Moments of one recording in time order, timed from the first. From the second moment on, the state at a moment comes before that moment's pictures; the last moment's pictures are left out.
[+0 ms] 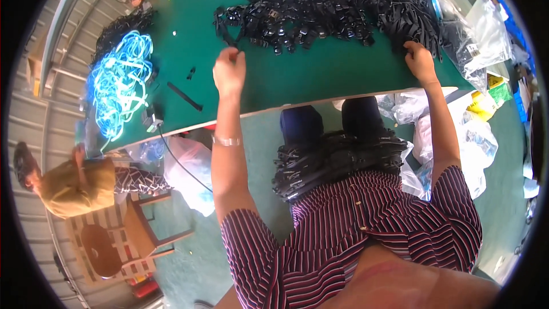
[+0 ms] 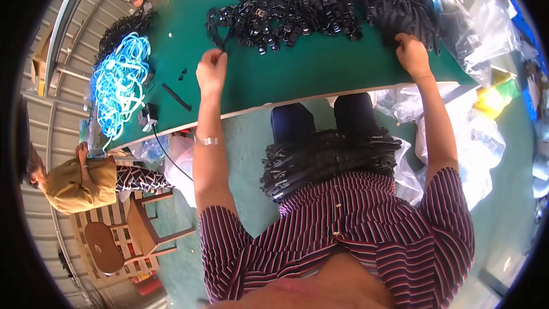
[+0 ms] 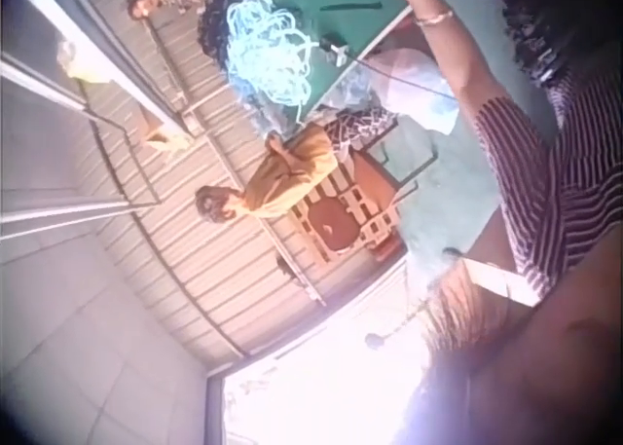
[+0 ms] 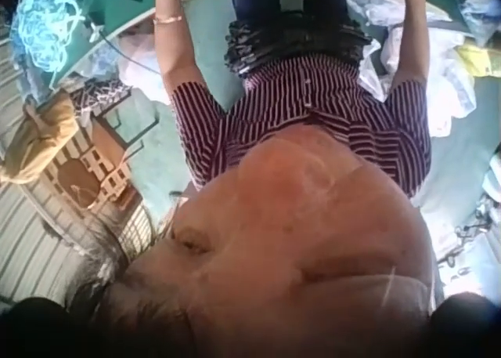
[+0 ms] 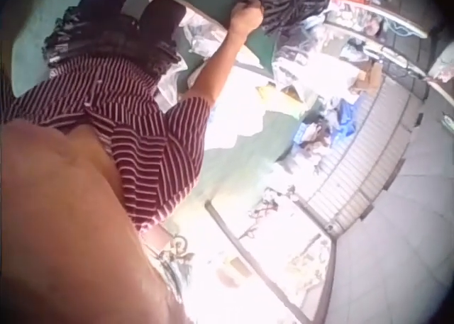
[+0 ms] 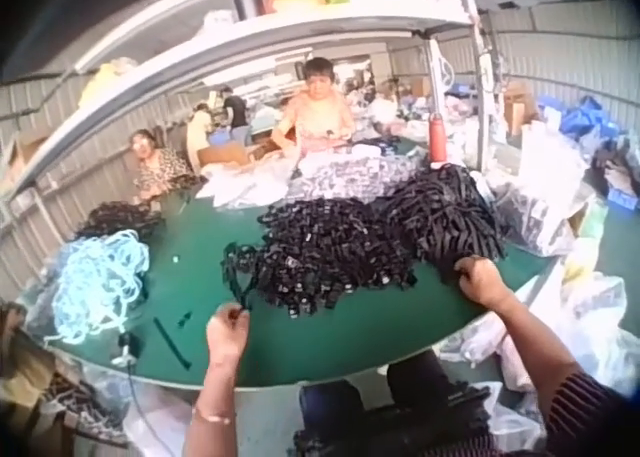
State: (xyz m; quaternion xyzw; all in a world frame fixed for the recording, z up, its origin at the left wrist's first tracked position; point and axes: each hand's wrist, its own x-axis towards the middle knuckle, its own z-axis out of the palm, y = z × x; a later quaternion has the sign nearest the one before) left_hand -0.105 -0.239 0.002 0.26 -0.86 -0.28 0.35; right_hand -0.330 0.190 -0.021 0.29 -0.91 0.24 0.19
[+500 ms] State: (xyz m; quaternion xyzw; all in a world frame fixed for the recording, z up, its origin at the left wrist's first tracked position) left_hand -0.155 -0.274 -0.001 0.47 -0.86 -0.13 0.14; right_hand -0.219 0.137 -0.016 0.15 -0.63 0.73 -0.22
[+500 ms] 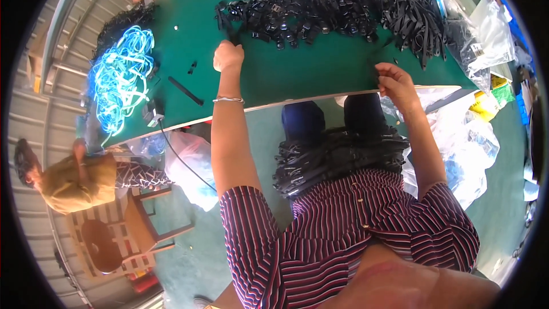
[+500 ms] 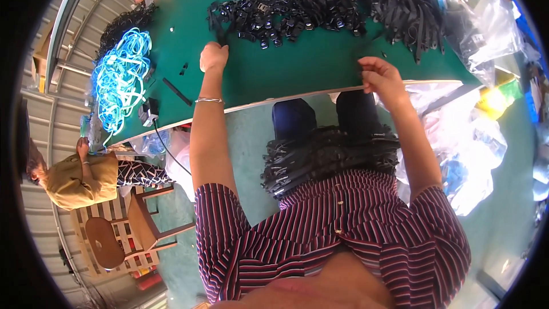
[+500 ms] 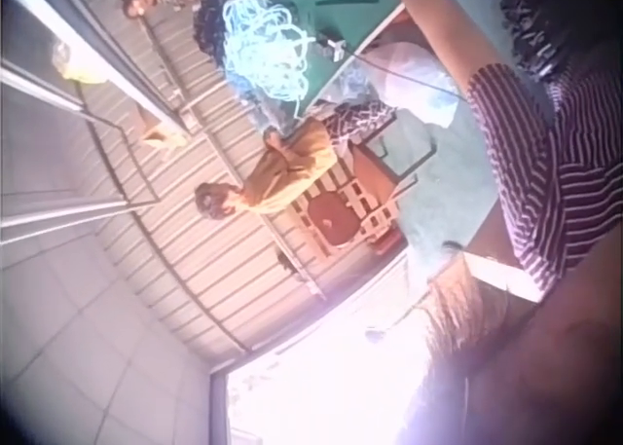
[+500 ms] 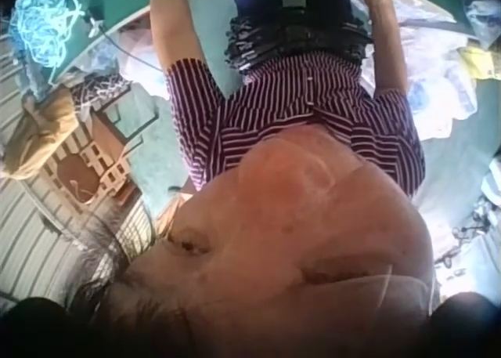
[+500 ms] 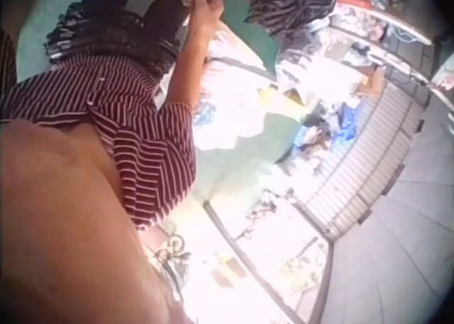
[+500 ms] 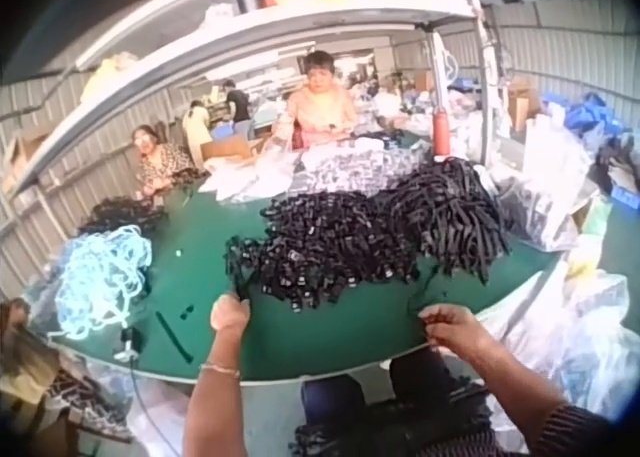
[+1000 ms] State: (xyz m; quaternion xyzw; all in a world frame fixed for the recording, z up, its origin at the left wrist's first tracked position) left_hand -0.148 -0.269 0.003 0.46 -0.85 -0.20 0.17; right_hand -0.197 0.105 -0.032 0.14 -0.43 0.79 -0.40
